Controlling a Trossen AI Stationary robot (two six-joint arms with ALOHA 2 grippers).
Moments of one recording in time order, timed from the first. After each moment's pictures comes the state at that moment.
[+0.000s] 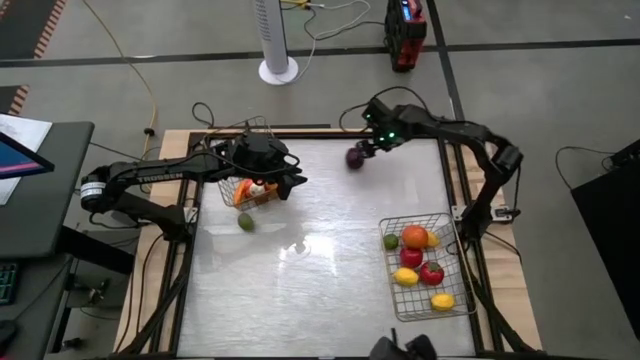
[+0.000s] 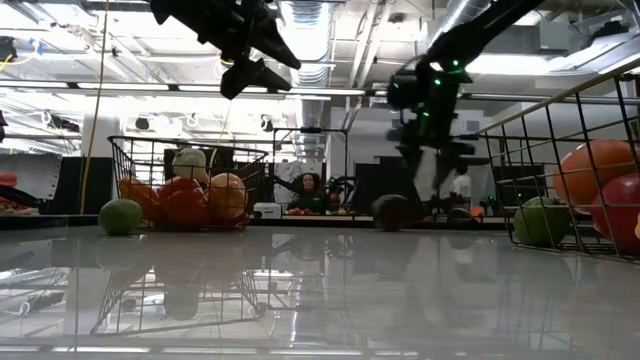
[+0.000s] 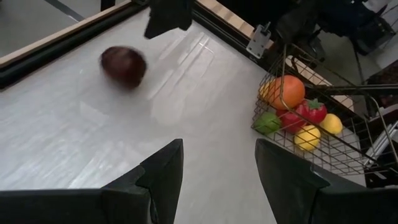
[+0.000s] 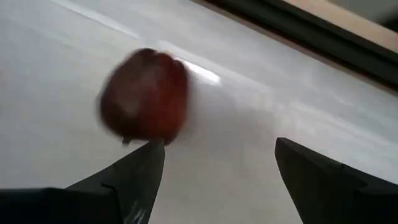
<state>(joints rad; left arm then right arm) 0.31 1.29 1.02 -0.26 0.13 -0.43 -0.70 1.75 1.33 -0.83 0.05 0.42</state>
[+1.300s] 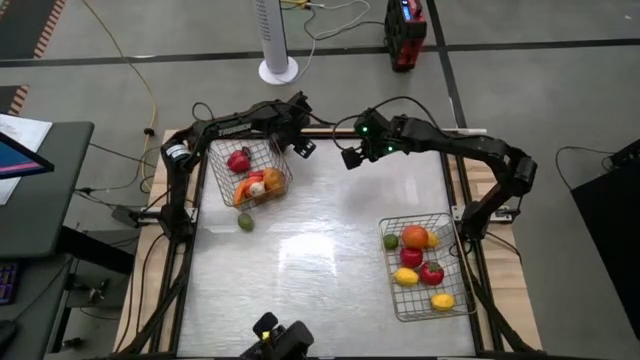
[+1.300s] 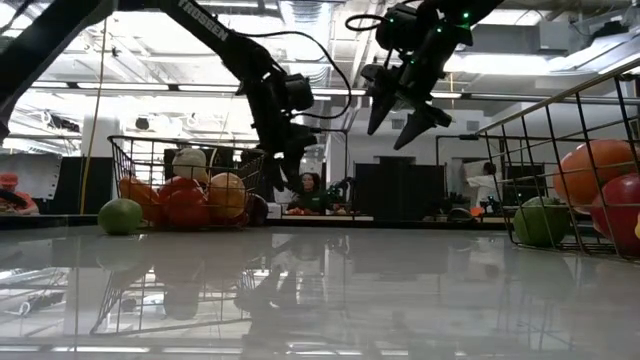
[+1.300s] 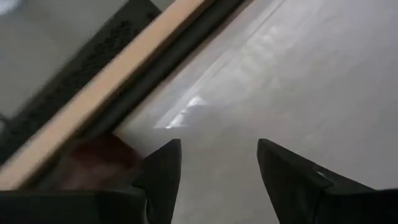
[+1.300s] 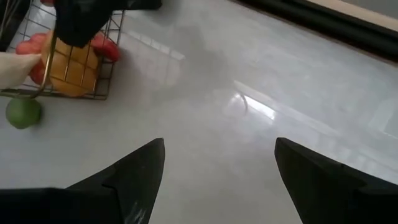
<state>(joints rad) 0.67 2.00 1.61 -0.75 -0.02 -0.14 -0.48 1.60 1.33 -0.69 0.00 0.59</state>
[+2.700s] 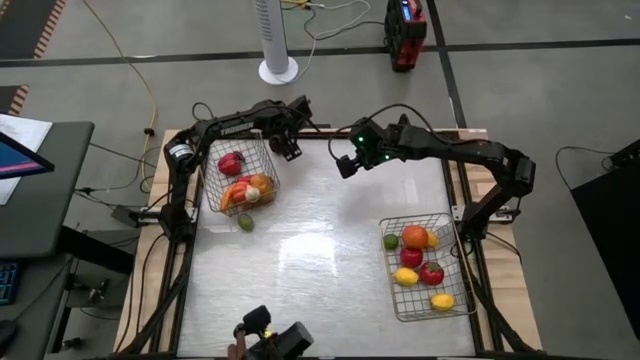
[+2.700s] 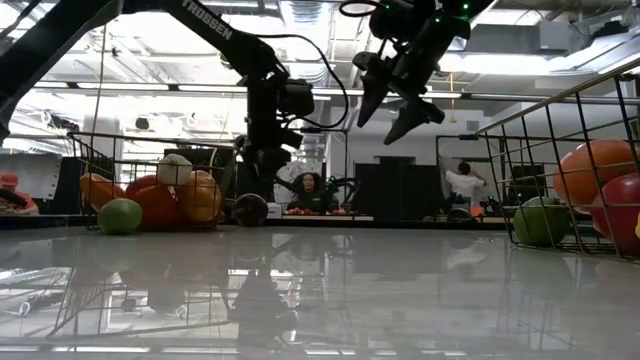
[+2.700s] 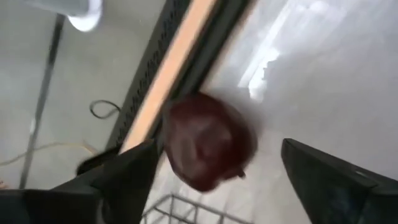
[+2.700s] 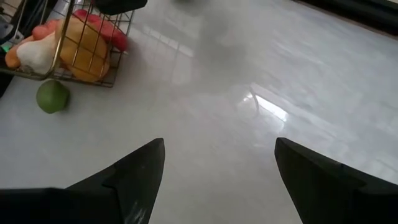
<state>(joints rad) 0.66 2.03 1.67 -0.96 -0.33 0.15 -0.39 1.60 1.33 -0.66 0.00 0.63</state>
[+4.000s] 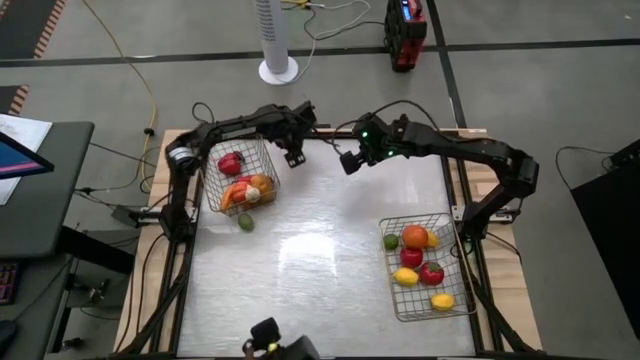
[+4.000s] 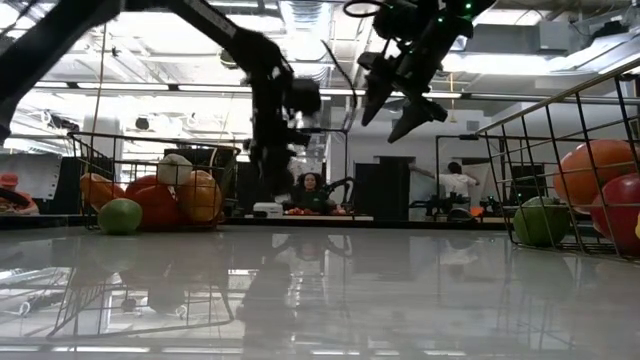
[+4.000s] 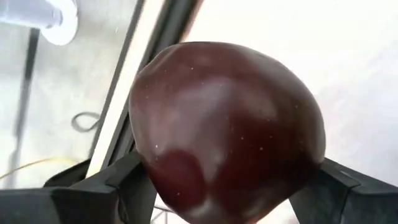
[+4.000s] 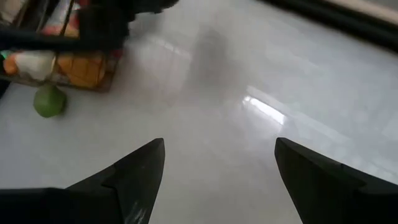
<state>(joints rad) 0.61 2.04 1.67 -0.97 -0.27 0.17 -0.42 1.58 1.33 -0.67 0.00 0.60</state>
